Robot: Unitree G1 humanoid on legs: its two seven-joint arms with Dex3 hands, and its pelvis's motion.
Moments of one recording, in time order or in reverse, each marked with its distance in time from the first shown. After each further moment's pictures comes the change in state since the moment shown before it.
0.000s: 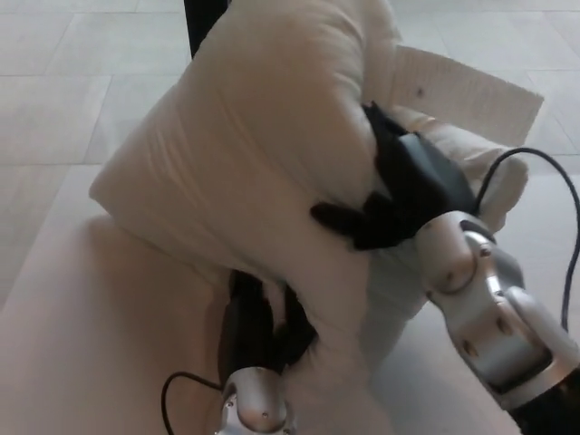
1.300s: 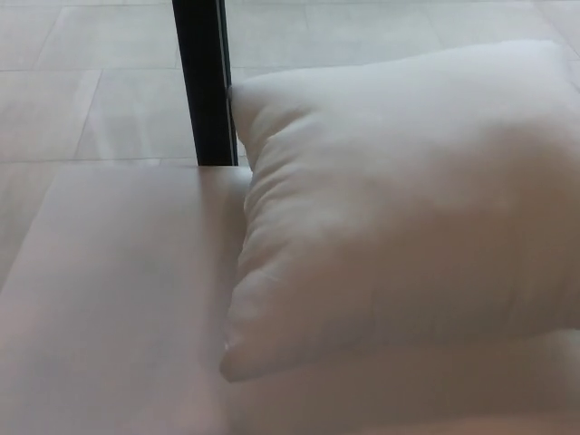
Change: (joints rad) left_arm 0.459 0.483 0.854 -0.388 -0.533 0.244 -0.526; right_arm 0.584 -0.478 -1.078 0.243 0.483 0.003 0.484
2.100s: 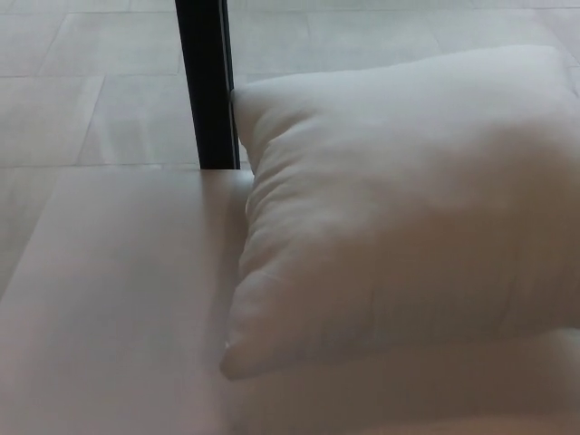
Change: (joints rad) left_arm 0.188 0.045 0.321 0.410 -0.092 0.019 -0.082; right_arm 0.225 -0.119 -0.362 0.671 0.104 -0.270 -0.081
